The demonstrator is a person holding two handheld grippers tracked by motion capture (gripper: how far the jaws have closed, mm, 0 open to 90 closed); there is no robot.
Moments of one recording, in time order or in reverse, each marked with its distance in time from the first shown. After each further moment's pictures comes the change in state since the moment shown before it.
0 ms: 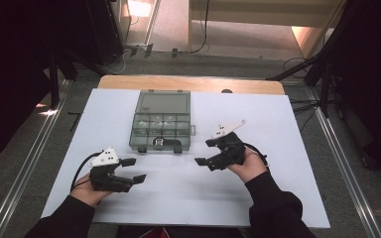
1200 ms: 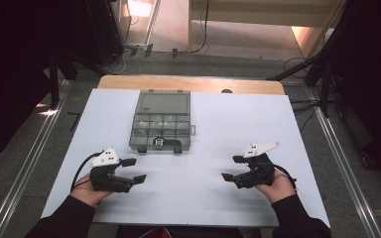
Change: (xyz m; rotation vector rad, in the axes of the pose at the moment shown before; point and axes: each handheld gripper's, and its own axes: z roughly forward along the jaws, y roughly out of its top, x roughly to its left) left arm -0.001 0.000 0.000 -0.001 -0.002 0.001; right arm -0.005 -0.082 -0.041 -0.022 -0.068 0.094
